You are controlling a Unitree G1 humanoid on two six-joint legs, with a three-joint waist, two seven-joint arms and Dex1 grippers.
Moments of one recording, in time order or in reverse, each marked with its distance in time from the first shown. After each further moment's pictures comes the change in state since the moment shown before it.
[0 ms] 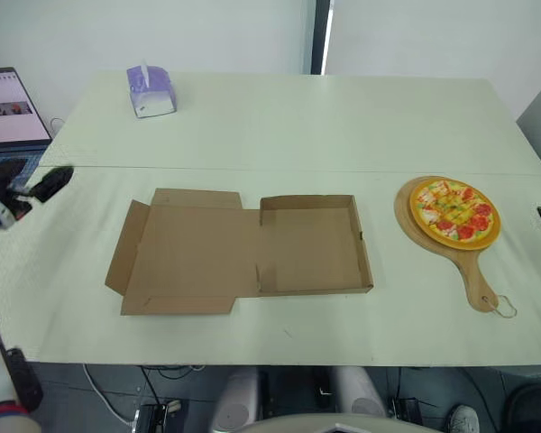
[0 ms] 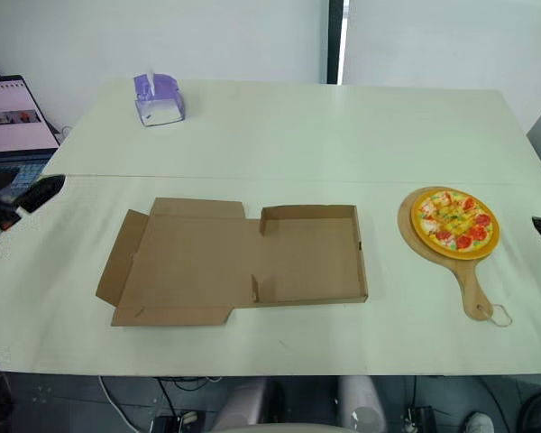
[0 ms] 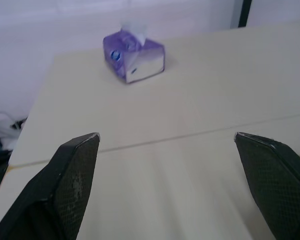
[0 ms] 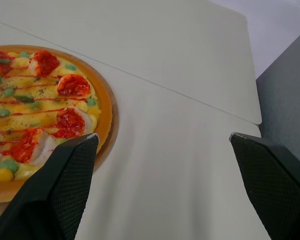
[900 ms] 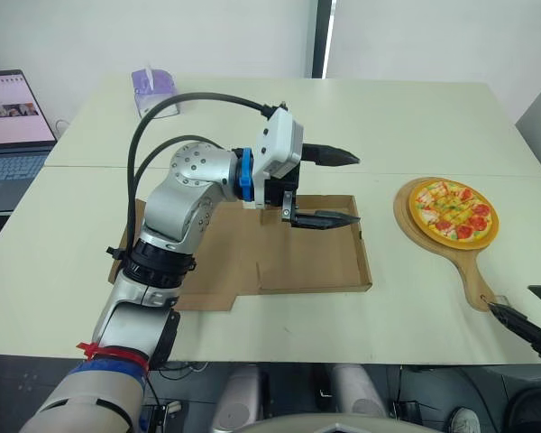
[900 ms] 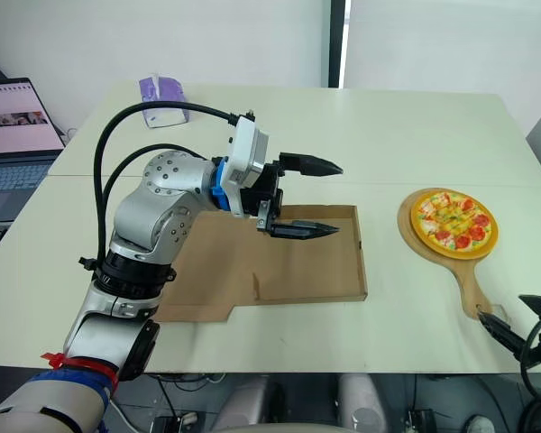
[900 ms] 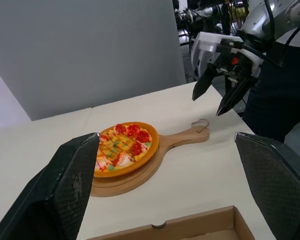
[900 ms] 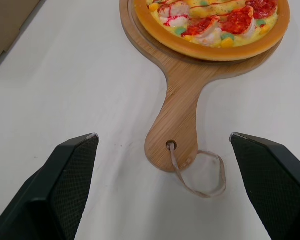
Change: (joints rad) left arm -0.251 -0.559 -0.638 -0.669 -0.037 0.095 -0.297; right arm 0.816 0.344 -0.323 -1.270 0.271 0.722 -0.175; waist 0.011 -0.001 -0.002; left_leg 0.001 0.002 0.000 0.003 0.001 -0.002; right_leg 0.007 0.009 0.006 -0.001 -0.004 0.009
